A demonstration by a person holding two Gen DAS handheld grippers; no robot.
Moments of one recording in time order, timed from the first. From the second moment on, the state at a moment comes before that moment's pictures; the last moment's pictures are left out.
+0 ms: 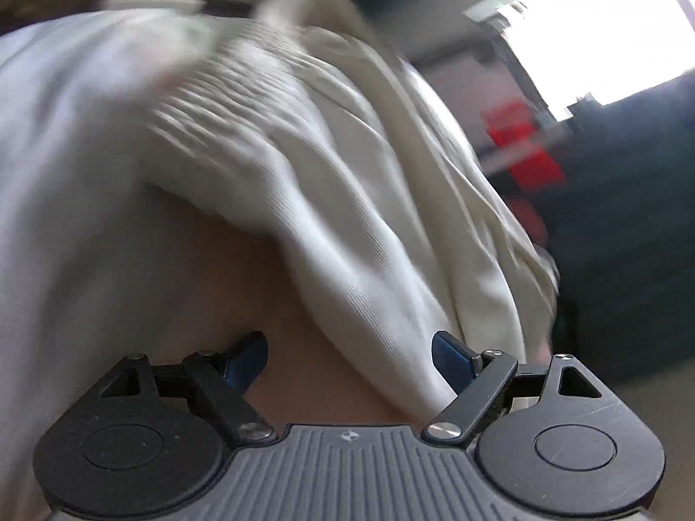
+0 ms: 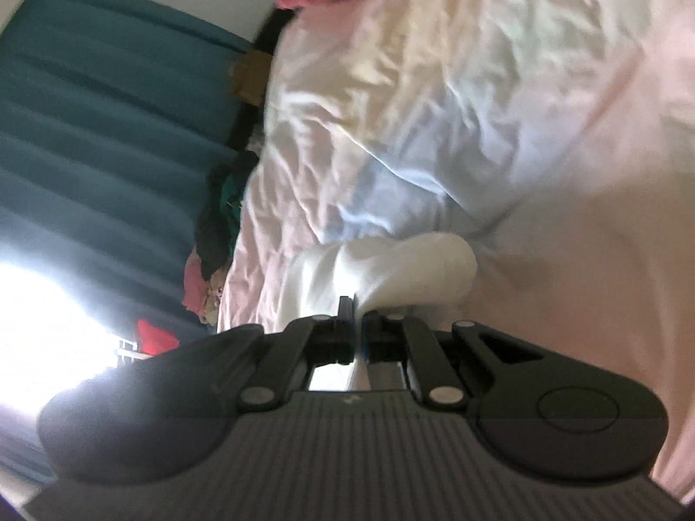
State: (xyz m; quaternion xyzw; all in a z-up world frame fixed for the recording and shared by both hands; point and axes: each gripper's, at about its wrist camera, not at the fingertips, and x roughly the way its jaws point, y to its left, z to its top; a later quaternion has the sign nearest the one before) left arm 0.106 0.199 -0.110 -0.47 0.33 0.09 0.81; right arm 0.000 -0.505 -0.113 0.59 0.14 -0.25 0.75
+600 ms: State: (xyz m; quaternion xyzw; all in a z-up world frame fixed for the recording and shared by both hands) left arm 0.080 0.295 0.005 -0.45 0.22 0.12 0.86; right arm 0.044 -0.523 -0.101 0.50 0.13 -0.29 0.81
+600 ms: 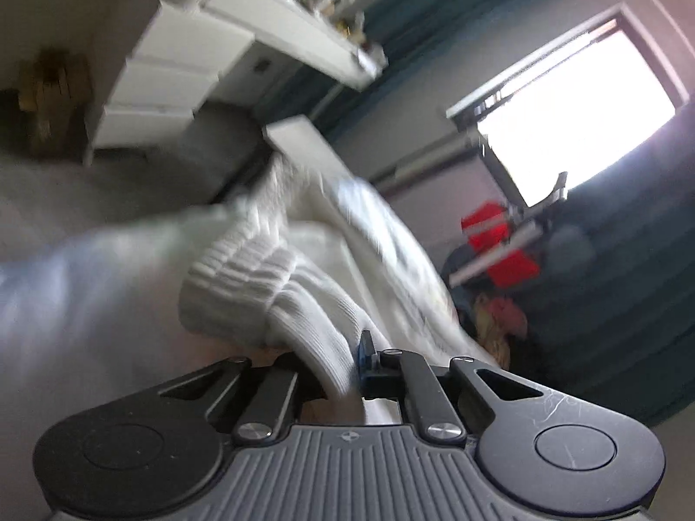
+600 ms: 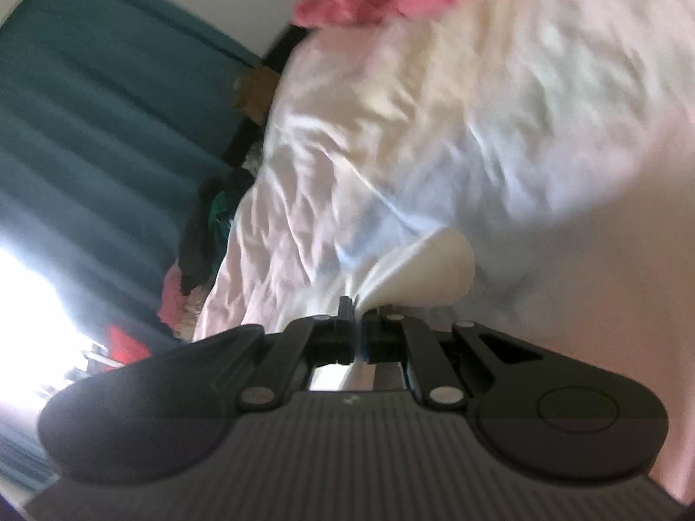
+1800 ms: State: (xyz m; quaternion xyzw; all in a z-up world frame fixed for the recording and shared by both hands) left arm -0.042 0.309 -0.003 -0.20 0.34 0.14 0.91; right arm -0.058 -0.540 -0.086 0.32 0.20 -0.32 0.87
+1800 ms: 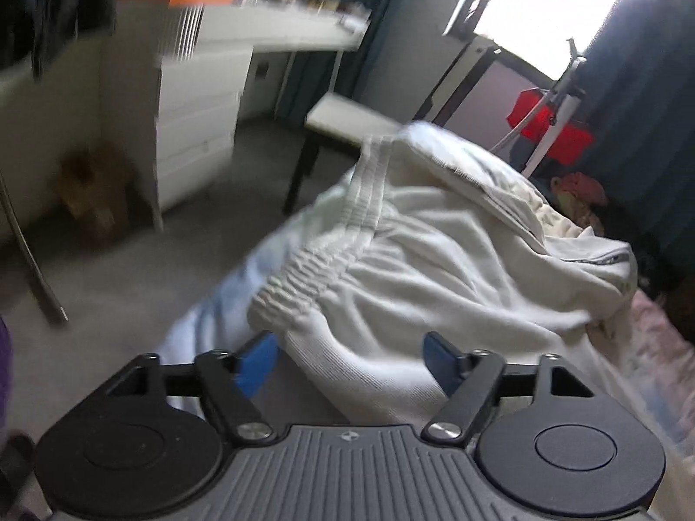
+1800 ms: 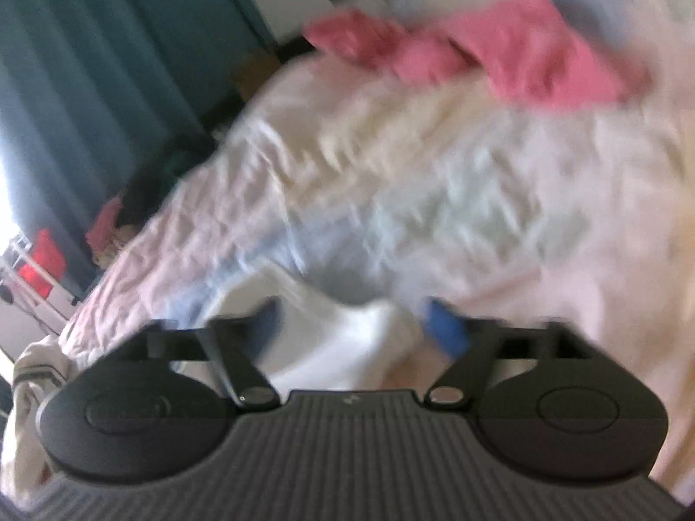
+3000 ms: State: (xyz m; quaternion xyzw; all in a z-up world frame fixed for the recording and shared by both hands) left arm 0.033 0.054 -0.036 -0.08 0.29 -0.03 0.95; right arm 0.124 -0.557 -0.131 0.19 0.29 -0.27 0.90
